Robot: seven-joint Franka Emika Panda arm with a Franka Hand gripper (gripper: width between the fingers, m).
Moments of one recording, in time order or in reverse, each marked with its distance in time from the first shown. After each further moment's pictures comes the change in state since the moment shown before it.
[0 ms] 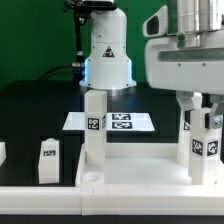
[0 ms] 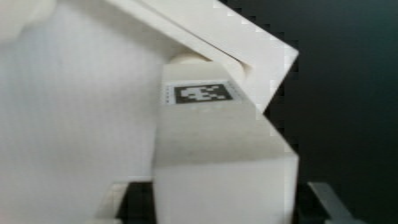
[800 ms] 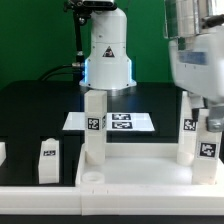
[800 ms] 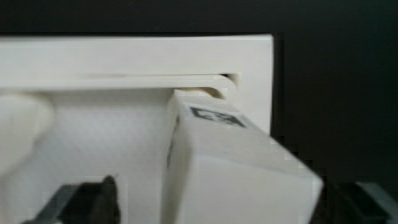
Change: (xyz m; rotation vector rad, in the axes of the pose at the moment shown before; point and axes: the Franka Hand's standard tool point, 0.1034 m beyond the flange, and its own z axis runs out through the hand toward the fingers) arm -0.007 0.000 0.002 0.018 -0.054 0.016
